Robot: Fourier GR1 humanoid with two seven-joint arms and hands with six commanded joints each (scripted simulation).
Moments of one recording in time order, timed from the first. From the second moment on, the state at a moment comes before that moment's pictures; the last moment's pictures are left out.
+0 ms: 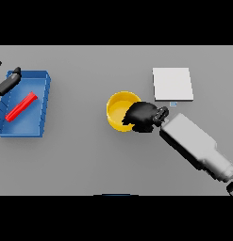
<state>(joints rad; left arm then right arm) -0.53 0.90 -0.56 -1.19 0.42 0.29 0.36 -0.68 -0.37 0.73 -1.17 0.92 0.48 -0.24</state>
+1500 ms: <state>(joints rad) -0.51 0.92 -0.57 -1.24 0.43 0.30 0.42 -0.74 -0.51 0.46 -1.18 0.86 0.42 -0.12</state>
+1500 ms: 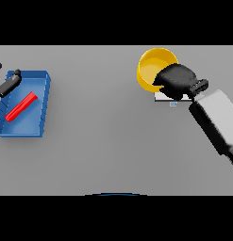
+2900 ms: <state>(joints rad) -0.52 0.91 -0.58 -1.22 0.42 0.29 0.43 -0.81 -0.47 0.36 -0.72 0.84 0.34 -0.17</state>
